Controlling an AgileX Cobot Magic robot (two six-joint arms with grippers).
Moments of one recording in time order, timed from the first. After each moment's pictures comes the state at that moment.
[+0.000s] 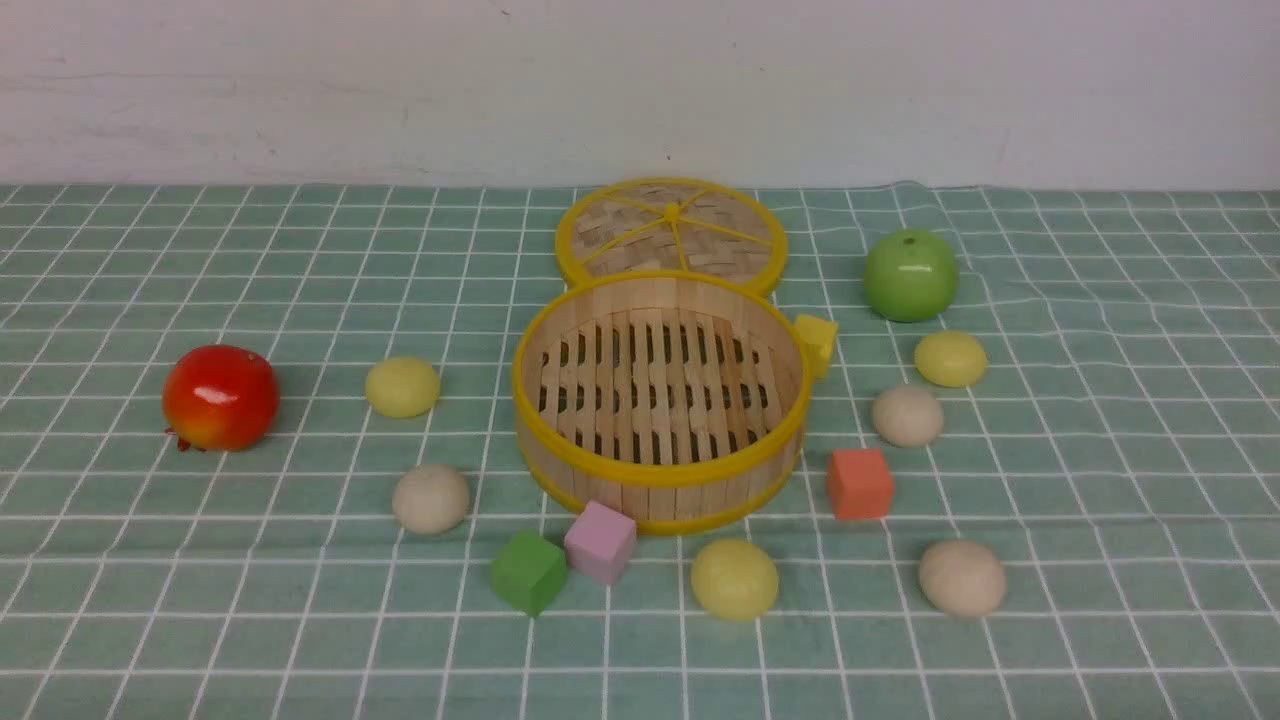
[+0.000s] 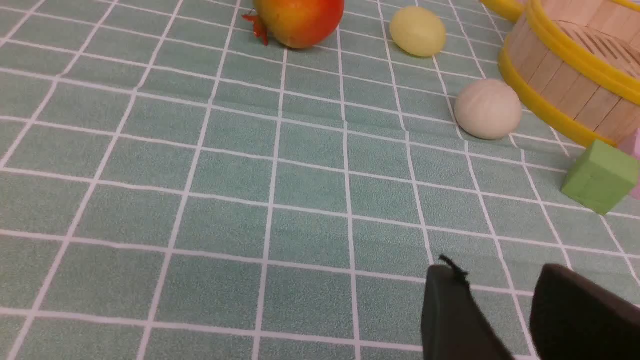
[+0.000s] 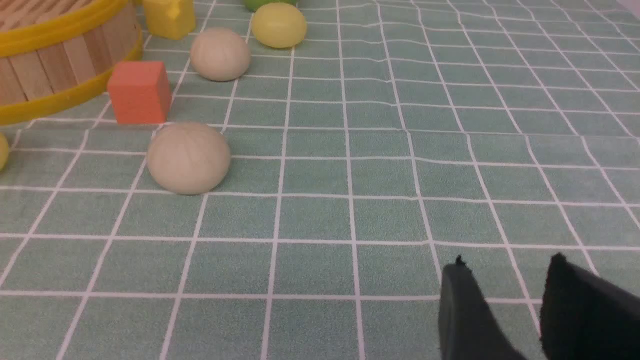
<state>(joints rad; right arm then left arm) 0.00 -0.01 0.02 -0.08 0.38 0.10 -0.12 0.00 0.03 0.06 0.36 -0.33</state>
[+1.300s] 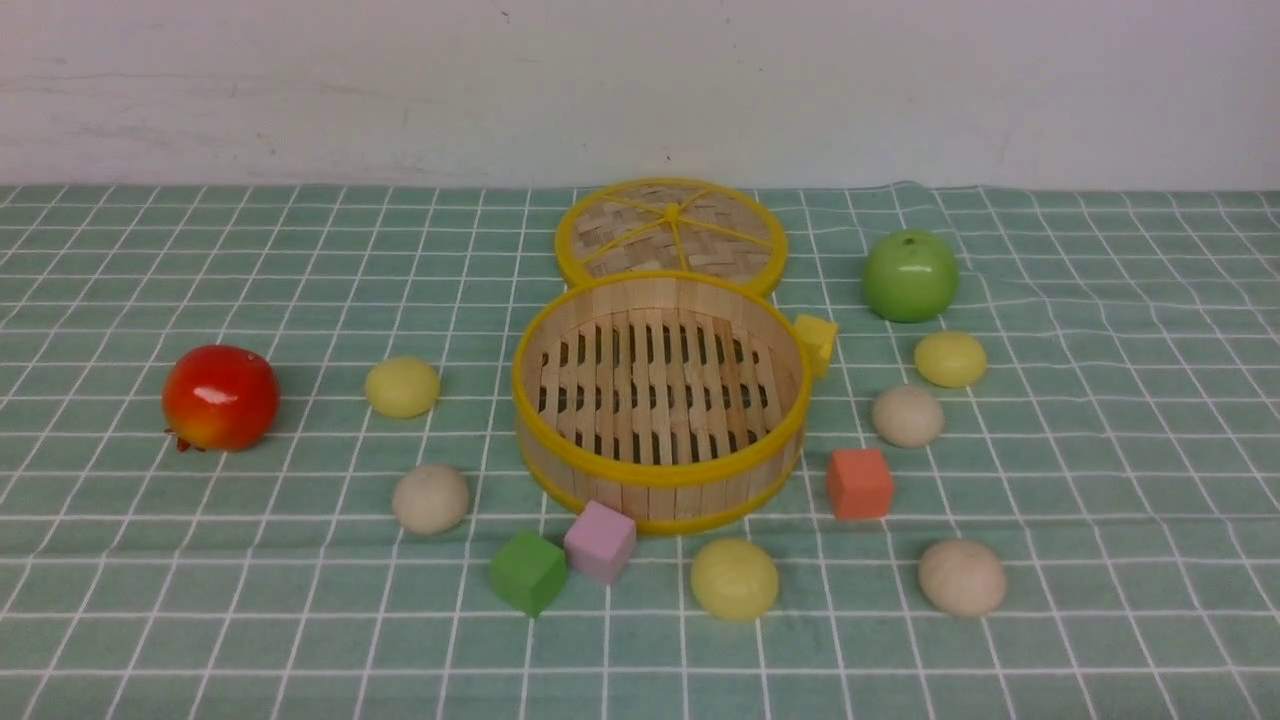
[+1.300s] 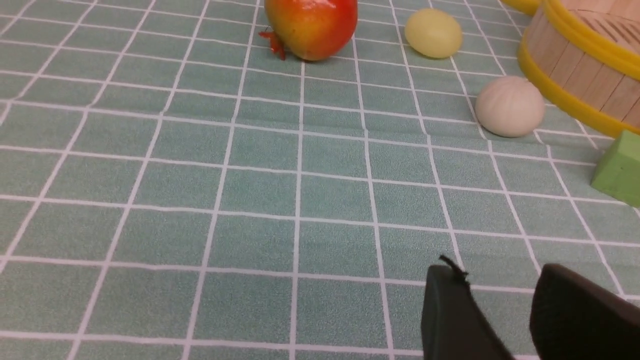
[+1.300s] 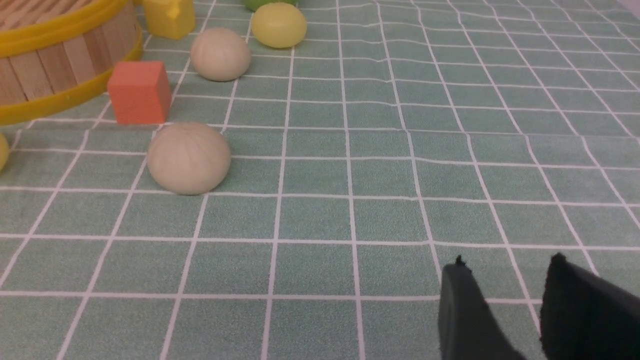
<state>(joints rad) 0.00 -0.01 0.02 -0.08 0.38 0.10 -0.12 0.00 0.03 0.14 0.36 -0.32</state>
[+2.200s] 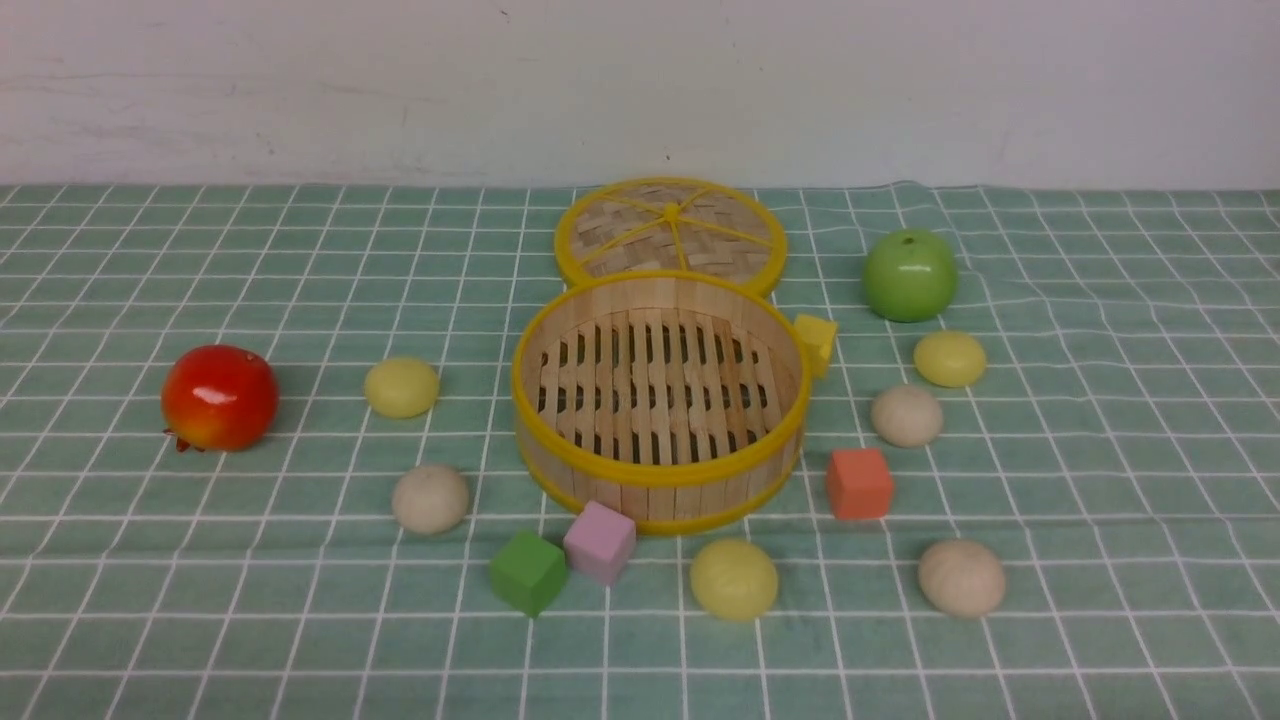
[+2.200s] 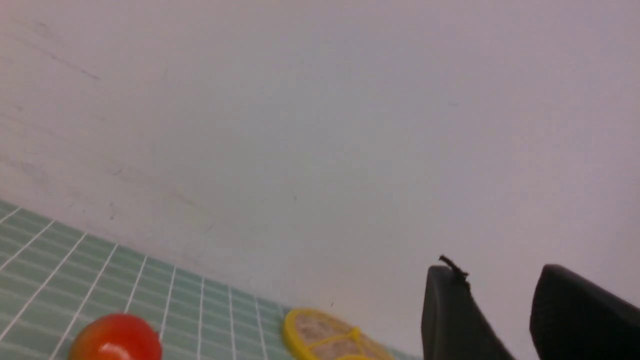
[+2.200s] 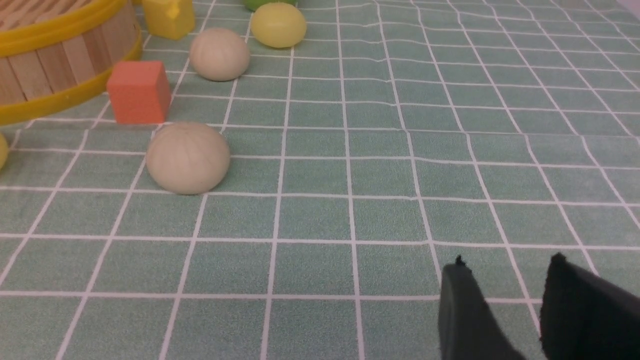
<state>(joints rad) 0.00 -0.01 0.02 -0.08 0.38 0.10 -0.12 0.01 -0.02 0.04 -0.28 -0.54</state>
